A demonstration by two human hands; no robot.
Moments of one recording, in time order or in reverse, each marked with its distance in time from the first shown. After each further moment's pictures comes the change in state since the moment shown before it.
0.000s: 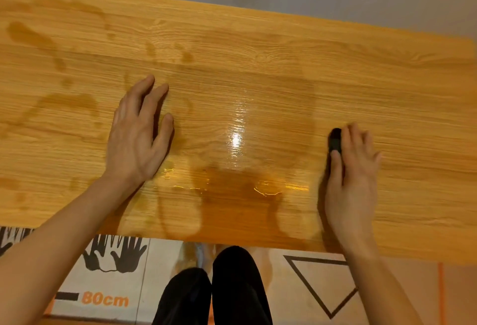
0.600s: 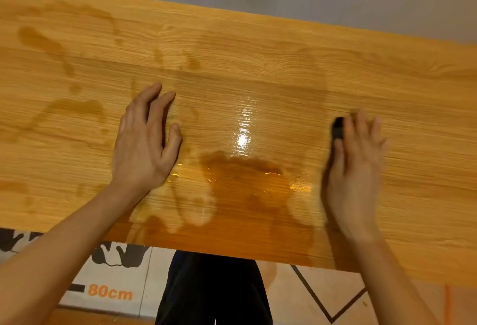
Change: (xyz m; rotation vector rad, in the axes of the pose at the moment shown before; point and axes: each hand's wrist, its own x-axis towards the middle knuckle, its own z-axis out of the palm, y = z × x) left_hand 0.002 0.005 0.001 0.065 -0.001 -0.028; right_hand 0.037 -0.007 0.015 -0.048 -0.012 -0.083
